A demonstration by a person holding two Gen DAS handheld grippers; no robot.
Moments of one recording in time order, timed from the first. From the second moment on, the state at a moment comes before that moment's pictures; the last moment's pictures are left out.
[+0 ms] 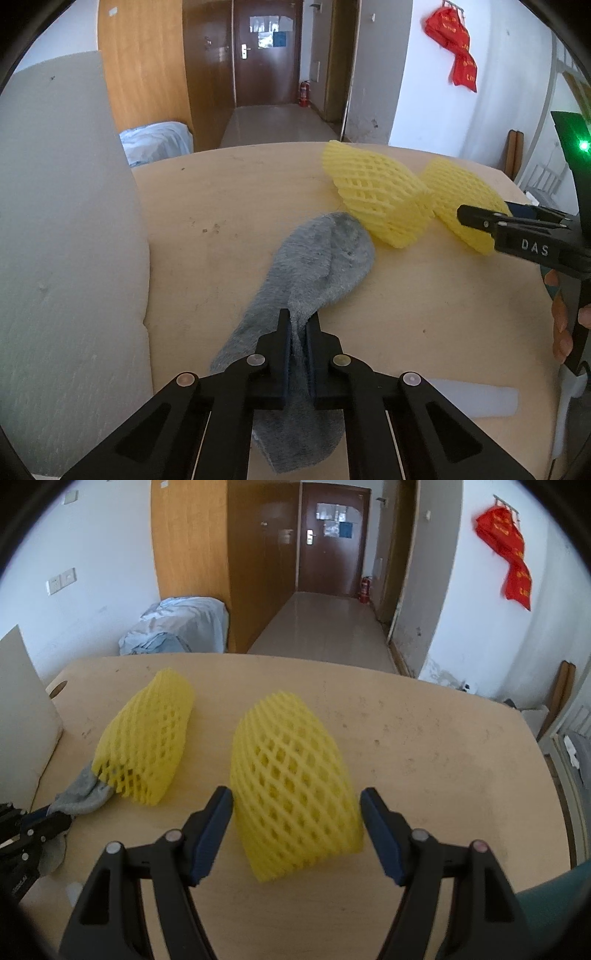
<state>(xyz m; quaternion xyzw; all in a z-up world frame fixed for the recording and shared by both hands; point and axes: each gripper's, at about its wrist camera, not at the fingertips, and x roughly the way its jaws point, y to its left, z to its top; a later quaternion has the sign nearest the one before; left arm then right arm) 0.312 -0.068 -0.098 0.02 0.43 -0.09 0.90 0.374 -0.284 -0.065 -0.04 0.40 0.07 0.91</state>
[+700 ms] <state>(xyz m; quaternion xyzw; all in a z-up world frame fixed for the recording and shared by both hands) 0.264 -0.066 -0.049 0.02 0.37 -0.10 0.92 0.310 -0.289 -0.034 0.03 0.39 0.10 0.91</state>
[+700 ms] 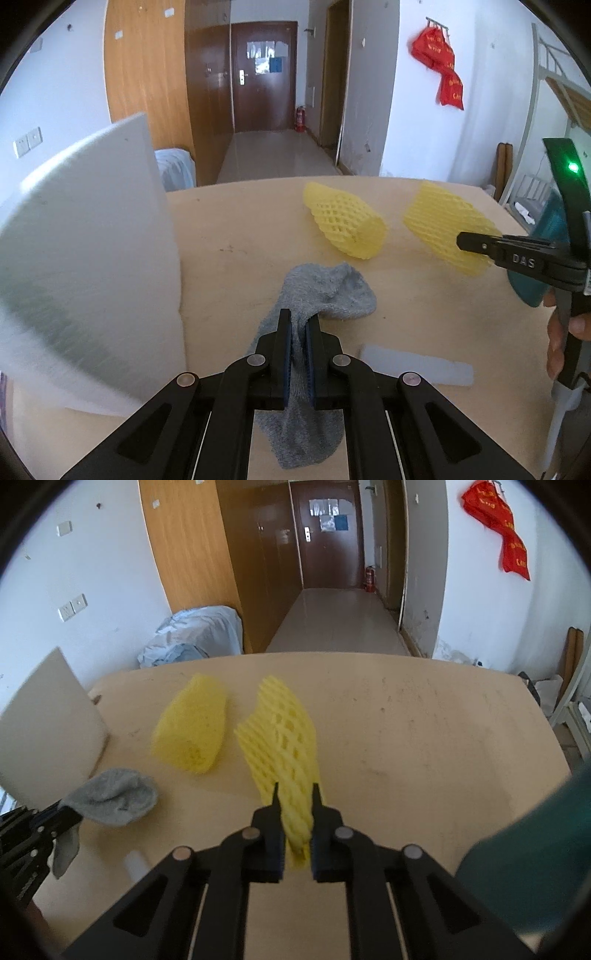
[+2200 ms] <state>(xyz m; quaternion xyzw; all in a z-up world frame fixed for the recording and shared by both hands) 0.107 -0.006 0.018 -0.02 0.29 -0.07 0.95 0.161 -0.225 0.023 0.00 0.32 0.21 0.92</state>
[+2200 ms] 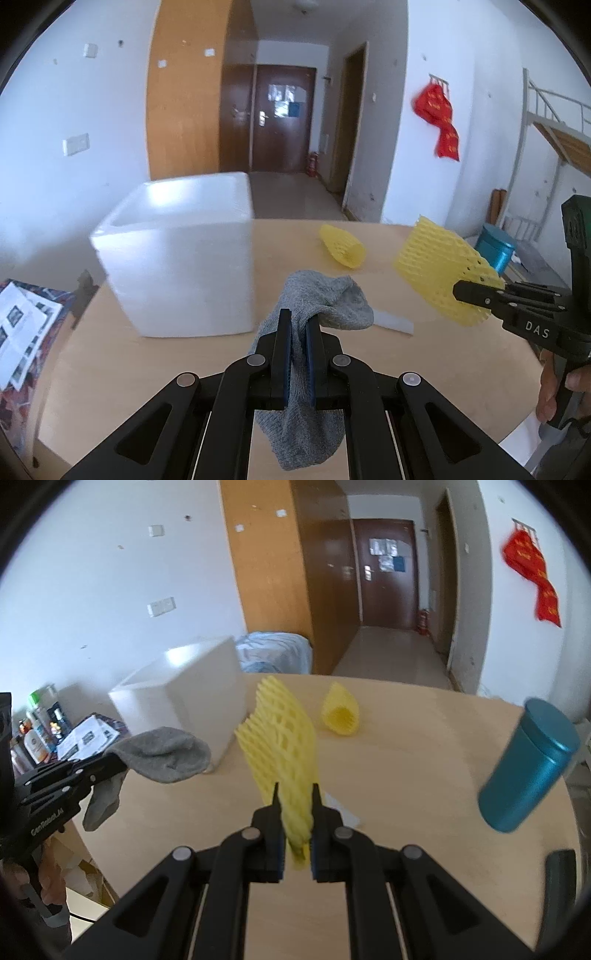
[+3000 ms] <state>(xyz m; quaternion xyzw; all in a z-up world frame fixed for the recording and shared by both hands) 0.080 0.070 0.054 -0.04 0.24 0.03 0.97 0.167 -0.134 0.056 -0.03 0.28 0.34 0.90</state>
